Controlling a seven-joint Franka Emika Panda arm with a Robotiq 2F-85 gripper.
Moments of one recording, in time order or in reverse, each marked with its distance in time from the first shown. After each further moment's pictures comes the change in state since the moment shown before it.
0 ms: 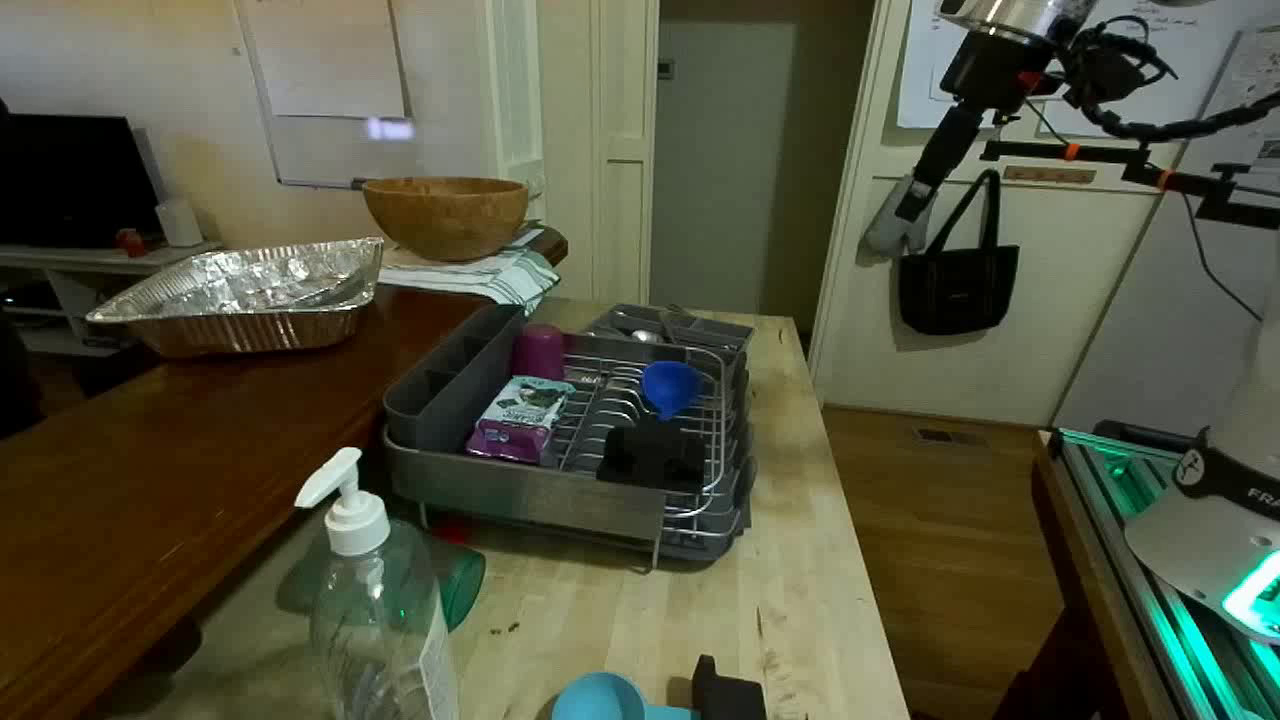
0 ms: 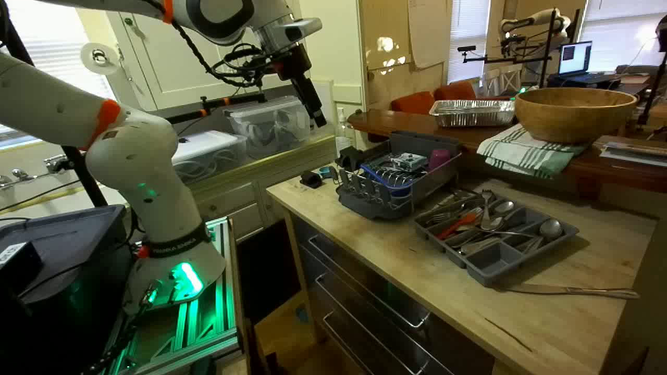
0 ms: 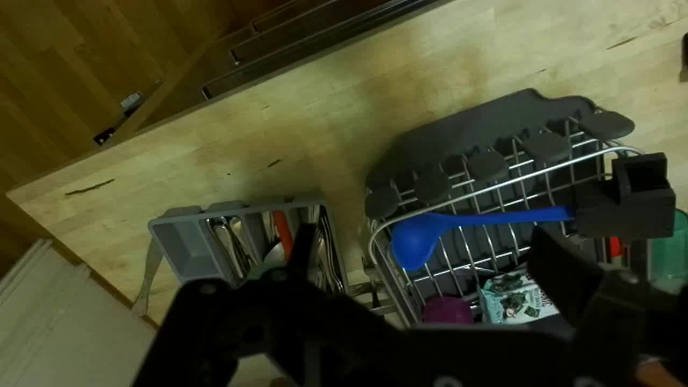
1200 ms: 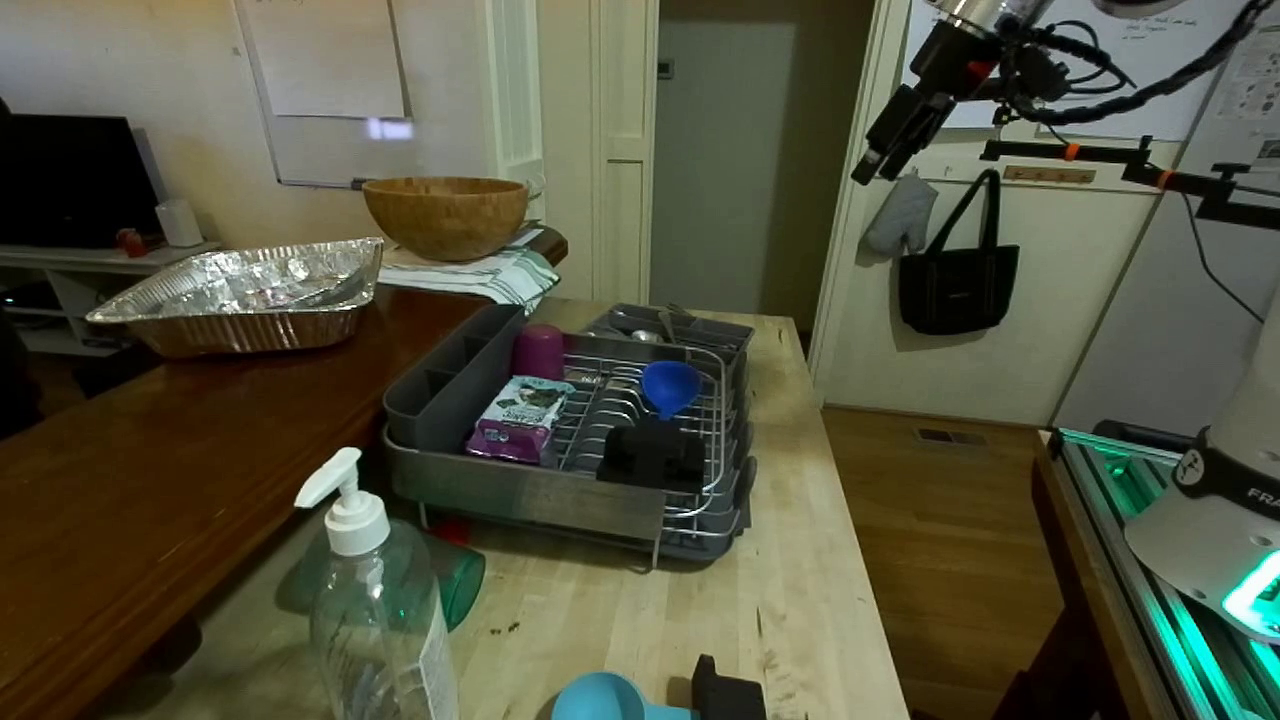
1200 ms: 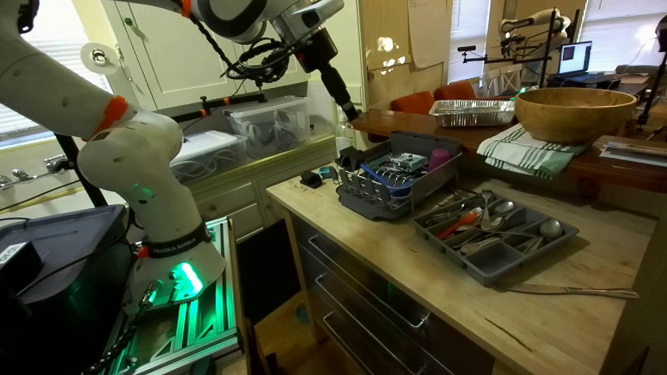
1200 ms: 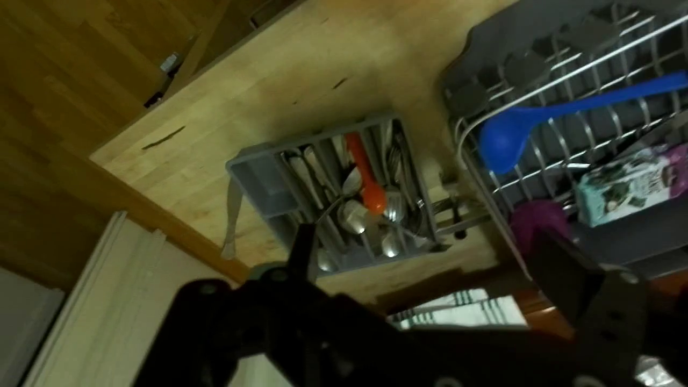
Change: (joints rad) arm -0.140 0.130 -0.052 0.069 -0.040 0.206 0.026
